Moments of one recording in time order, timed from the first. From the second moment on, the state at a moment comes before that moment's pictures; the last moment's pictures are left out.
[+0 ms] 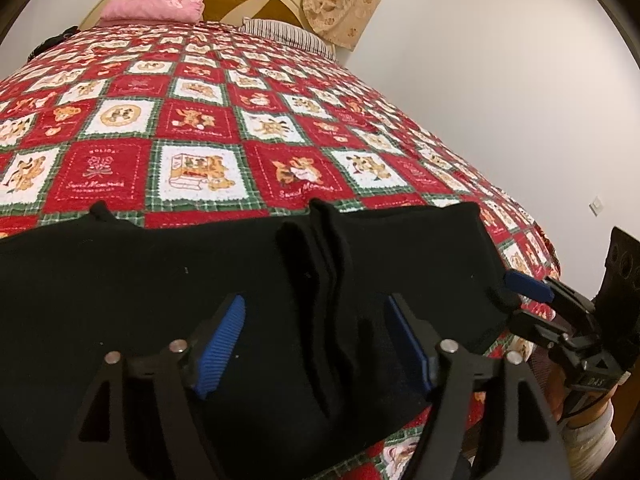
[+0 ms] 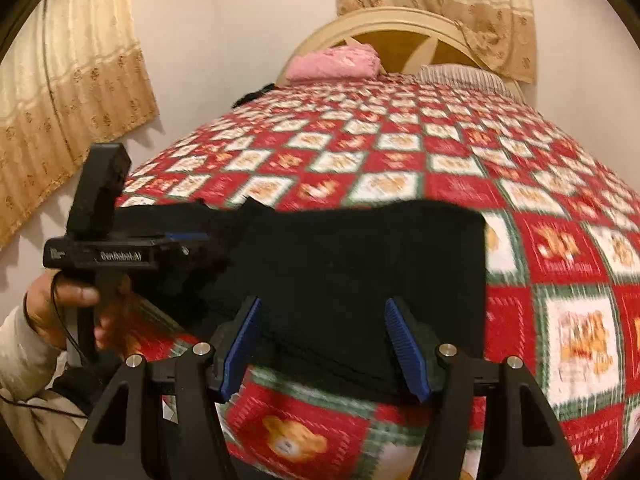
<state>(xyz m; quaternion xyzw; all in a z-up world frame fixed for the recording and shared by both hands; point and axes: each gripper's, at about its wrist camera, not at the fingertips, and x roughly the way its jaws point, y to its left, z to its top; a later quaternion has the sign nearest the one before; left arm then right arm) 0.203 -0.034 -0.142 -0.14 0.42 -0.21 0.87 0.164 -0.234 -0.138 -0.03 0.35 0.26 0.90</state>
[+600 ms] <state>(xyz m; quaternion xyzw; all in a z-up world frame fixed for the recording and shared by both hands) 0.165 0.124 -0.112 -0.08 0.37 -0.04 0.92 0.173 -0.112 -0.183 -0.10 0.41 0.41 0.81</state>
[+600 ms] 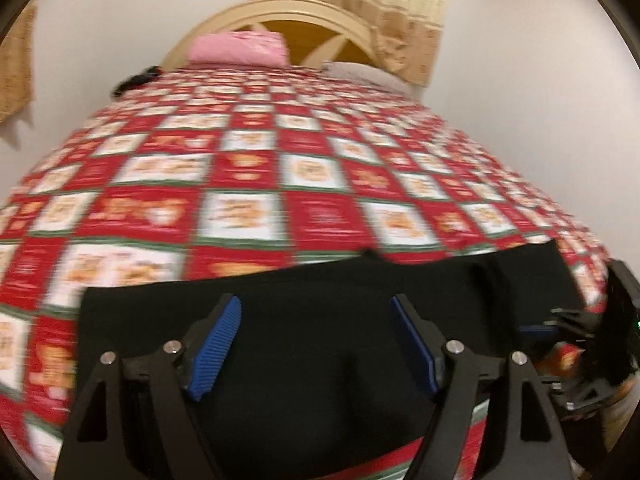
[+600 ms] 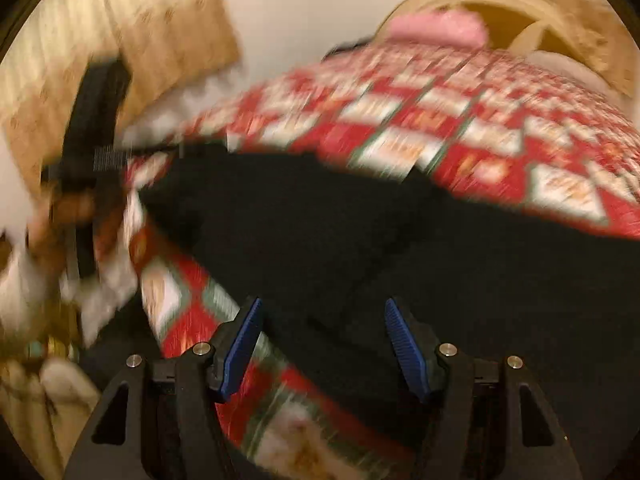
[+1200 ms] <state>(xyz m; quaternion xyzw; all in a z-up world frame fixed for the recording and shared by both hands) 0.138 0.237 -0.164 -0.16 0.39 0.06 0.91 0.152 -0.113 -0.165 -0.07 0.34 0.44 0.83</state>
